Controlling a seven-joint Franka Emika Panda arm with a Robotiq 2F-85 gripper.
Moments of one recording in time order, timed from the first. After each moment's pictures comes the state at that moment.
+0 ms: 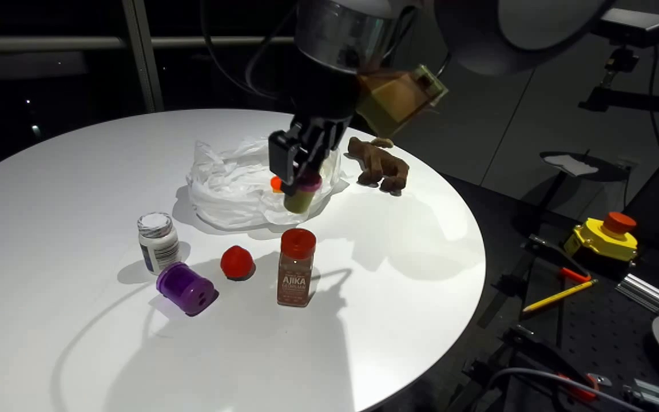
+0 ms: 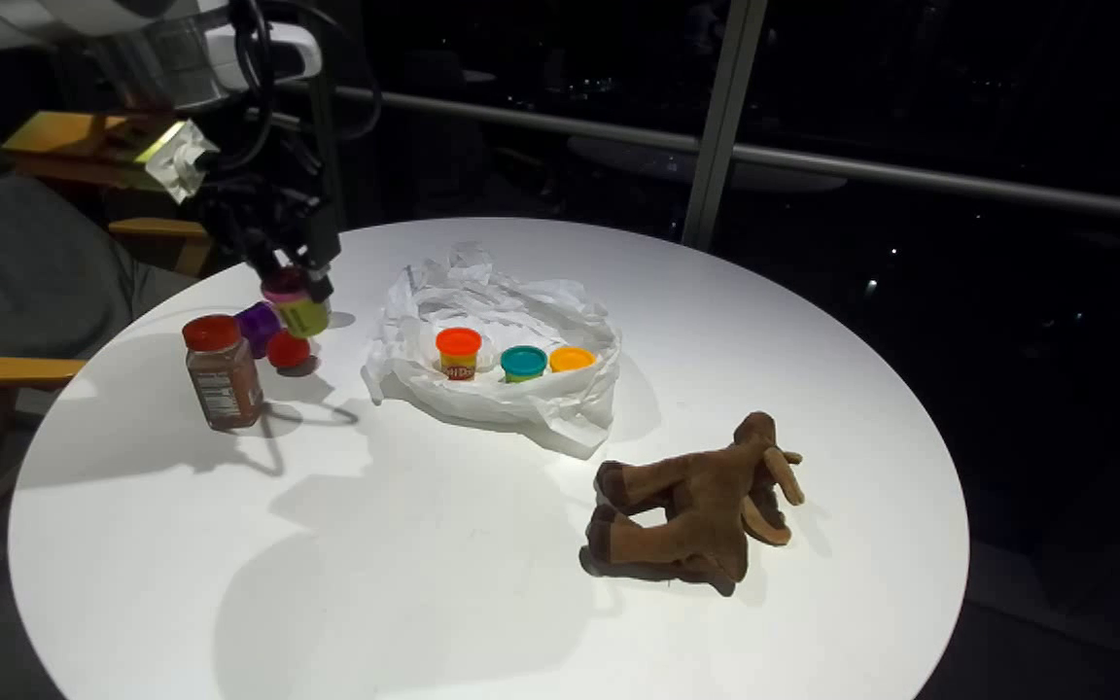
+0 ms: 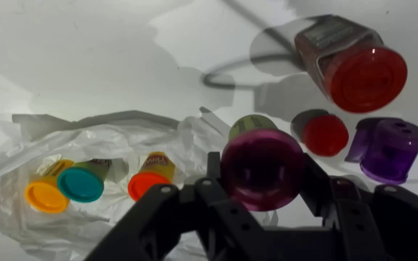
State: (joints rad) arm 0.38 0.22 -0.02 -2.35 -0.42 2.78 0.60
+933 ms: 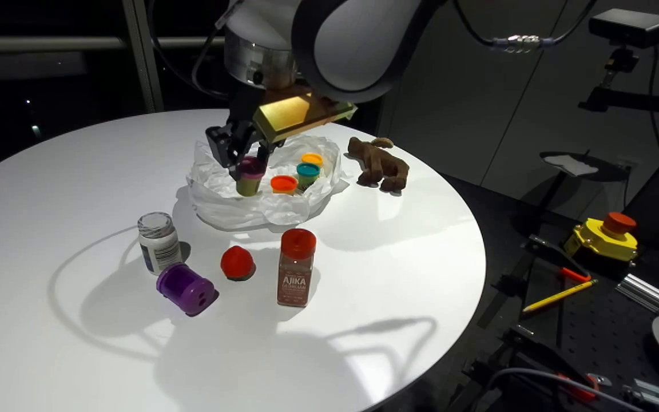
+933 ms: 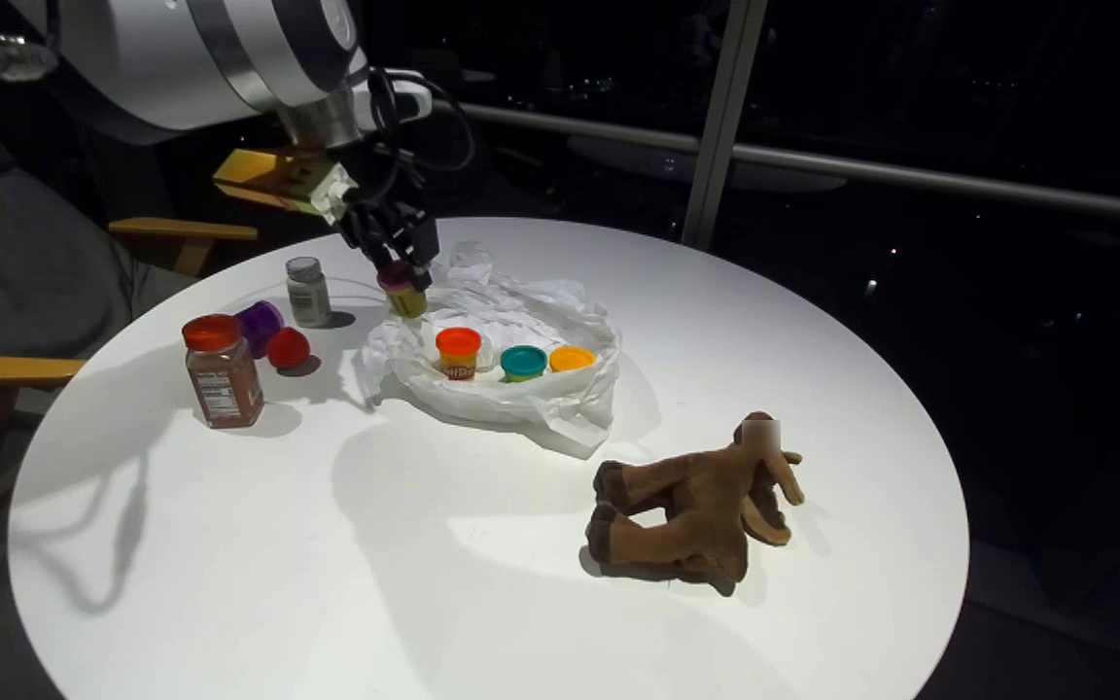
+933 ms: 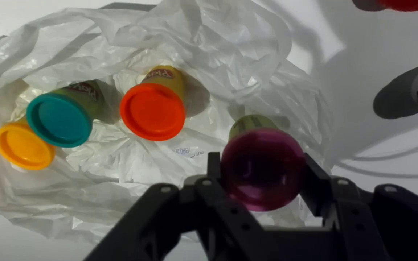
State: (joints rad) arm 0.38 0.55 -0.10 -1.96 -0.40 2.76 0.68
